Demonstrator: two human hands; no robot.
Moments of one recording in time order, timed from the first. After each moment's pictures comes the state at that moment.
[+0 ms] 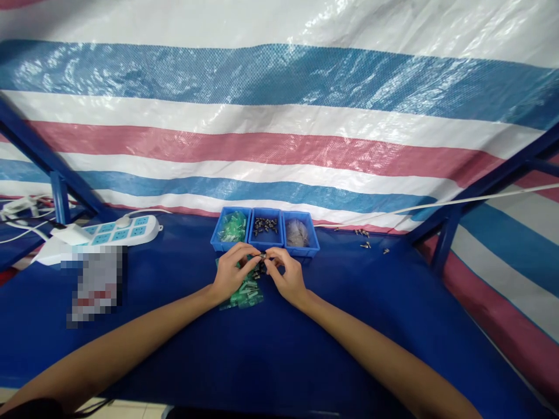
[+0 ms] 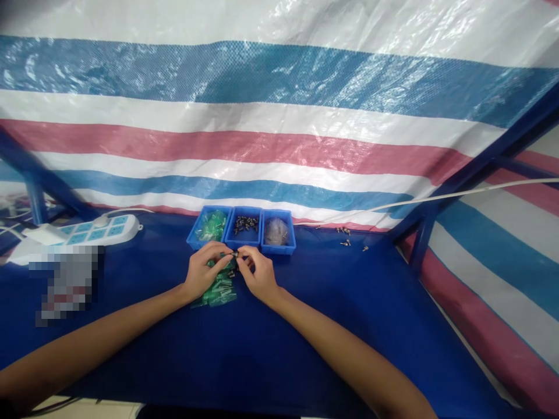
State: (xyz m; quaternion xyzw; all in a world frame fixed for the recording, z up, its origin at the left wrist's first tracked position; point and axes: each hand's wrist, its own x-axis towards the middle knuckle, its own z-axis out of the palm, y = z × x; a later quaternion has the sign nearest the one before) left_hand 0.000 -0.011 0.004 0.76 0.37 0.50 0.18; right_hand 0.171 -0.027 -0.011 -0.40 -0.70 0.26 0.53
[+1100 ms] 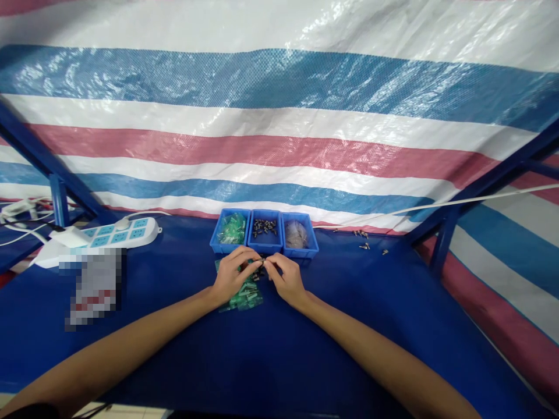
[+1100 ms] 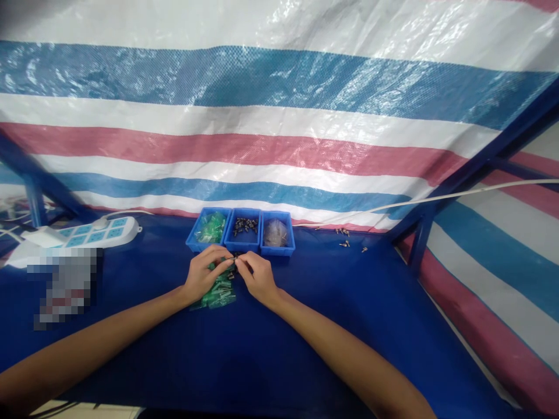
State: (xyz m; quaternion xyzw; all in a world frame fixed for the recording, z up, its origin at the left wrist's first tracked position) left_hand -0.001 -0.012 0.004 0.79 0.35 0.48 0.19; right_hand 0.174 -0.027 -0.006 -0.41 -0.74 0.23 0.48
